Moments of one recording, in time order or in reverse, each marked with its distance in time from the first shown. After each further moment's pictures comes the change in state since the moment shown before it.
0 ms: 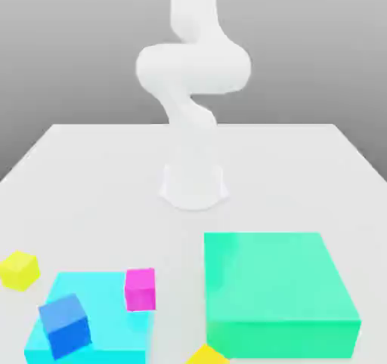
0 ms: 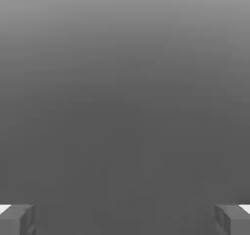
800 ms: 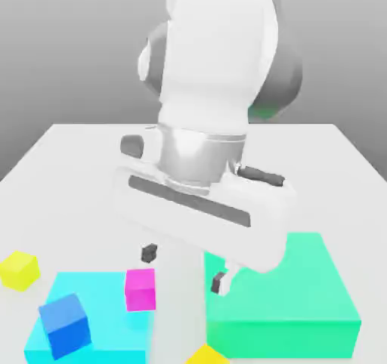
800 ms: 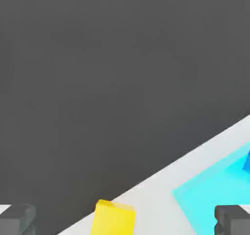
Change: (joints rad) arm -0.165 0.866 0.169 0.005 -0.228 0.240 0.704
